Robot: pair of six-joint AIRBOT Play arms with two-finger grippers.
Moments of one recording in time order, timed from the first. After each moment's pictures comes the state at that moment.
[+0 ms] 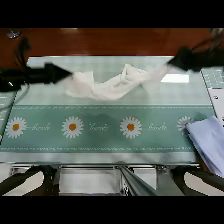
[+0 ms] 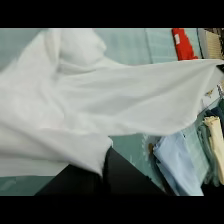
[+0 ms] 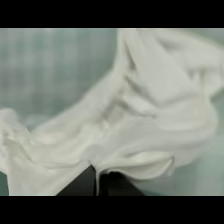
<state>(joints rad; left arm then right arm) 0.13 -1.19 1.18 0.41 -1.18 -1.07 -0.09 -1.24 1.53 -0.90 1.18 1.51</state>
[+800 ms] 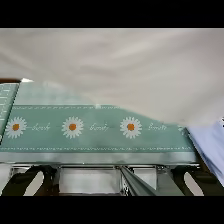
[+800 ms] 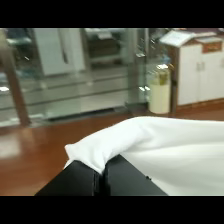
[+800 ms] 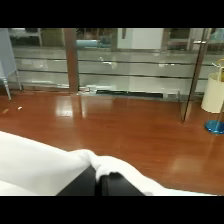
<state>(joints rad) 0.13 -0.74 2.06 1.23 -1.23 -1.40 -0.09 -0.70 2.07 -1.30 1.43 1.56</state>
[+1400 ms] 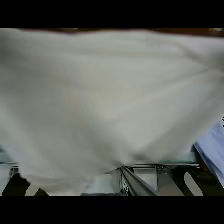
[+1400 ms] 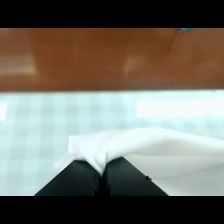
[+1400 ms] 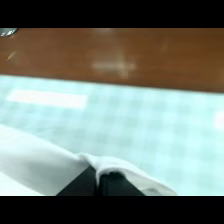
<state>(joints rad) 0.13 -0.69 1.54 1.28 -1.30 -1.51 -0.09 -0.66 1.55 -1.10 1.42 1.55</state>
